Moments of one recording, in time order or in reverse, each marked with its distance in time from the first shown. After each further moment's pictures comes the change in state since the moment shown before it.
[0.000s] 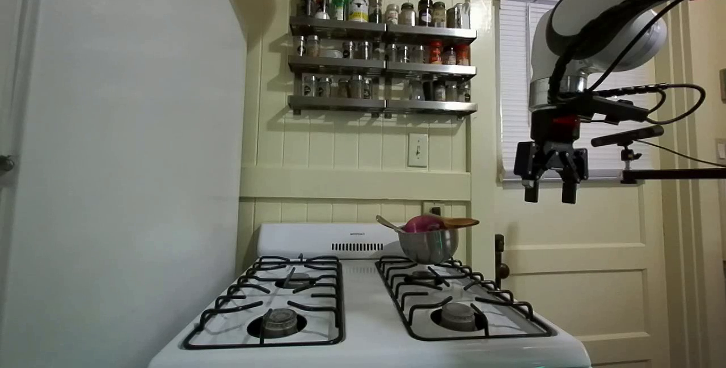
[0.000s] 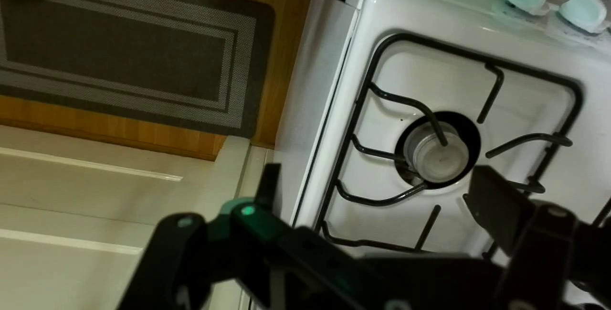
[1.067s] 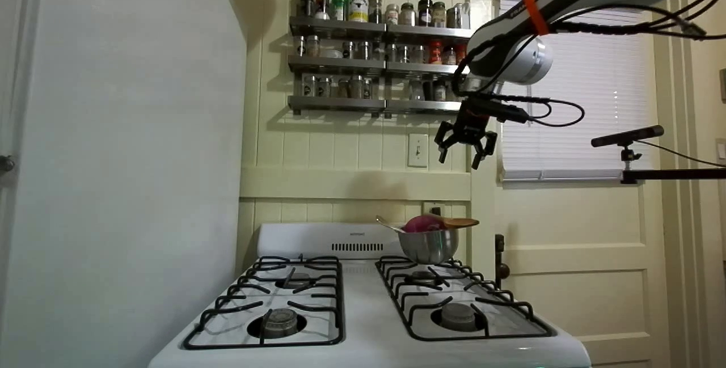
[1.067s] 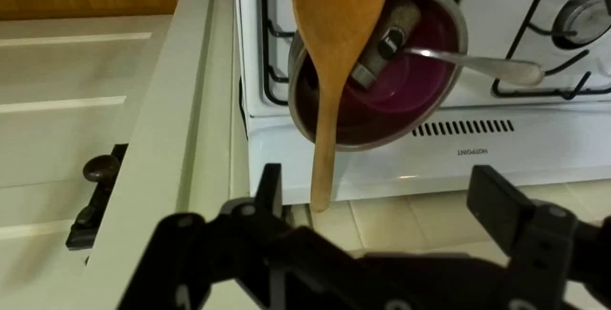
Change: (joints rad) arm -0.045 0.571 -0.002 0.497 0.036 0.414 0.154
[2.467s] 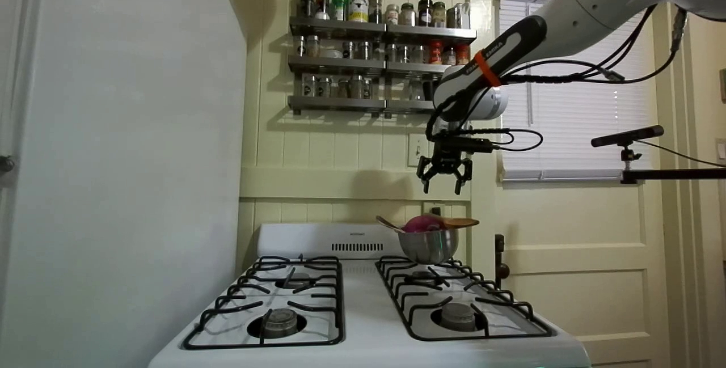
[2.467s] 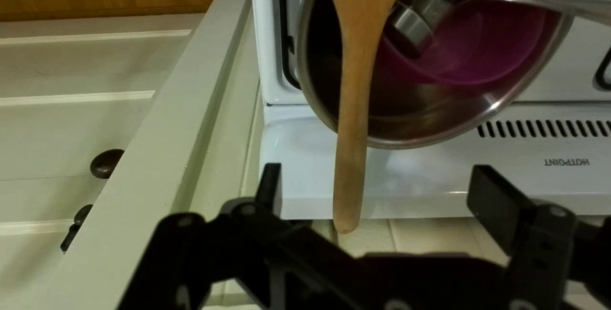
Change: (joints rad) arm 0.015 0.313 -0.001 0.187 -0.151 0.040 0.124
